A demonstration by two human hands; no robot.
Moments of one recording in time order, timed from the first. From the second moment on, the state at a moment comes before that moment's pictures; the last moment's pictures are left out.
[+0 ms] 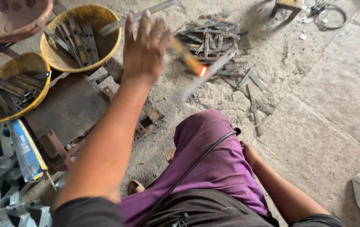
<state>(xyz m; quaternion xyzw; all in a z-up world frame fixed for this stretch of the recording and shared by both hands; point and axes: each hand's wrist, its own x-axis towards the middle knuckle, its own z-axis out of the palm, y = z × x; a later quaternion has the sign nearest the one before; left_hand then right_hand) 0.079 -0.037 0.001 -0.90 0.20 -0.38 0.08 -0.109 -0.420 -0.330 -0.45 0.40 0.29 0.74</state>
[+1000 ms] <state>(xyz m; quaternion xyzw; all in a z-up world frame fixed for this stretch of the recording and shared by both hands) -0.136 0.092 -0.218 -0.88 -0.14 0.13 -0.44 0.059 -0.181 -0.114 -0.94 -0.20 0.01 0.26</state>
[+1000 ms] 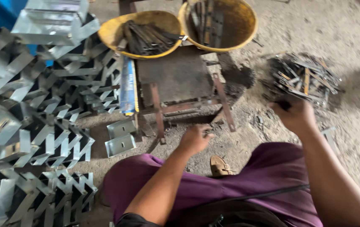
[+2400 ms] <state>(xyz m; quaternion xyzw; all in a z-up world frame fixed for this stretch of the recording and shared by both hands) -0.110 0.112 -0.219 -0.89 -0.04 0.05 -0.45 0.249 0.303 -0.161 -0.96 -0.24 0.11 -0.08</state>
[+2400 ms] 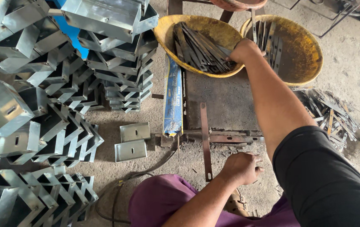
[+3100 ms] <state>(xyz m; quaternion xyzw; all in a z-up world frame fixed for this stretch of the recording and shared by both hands) -0.110 0.123 -0.201 -0.79 -0.13 0.05 -0.60 0.174 0.164 -0.089 -0.95 -0.27 0.15 0.07</state>
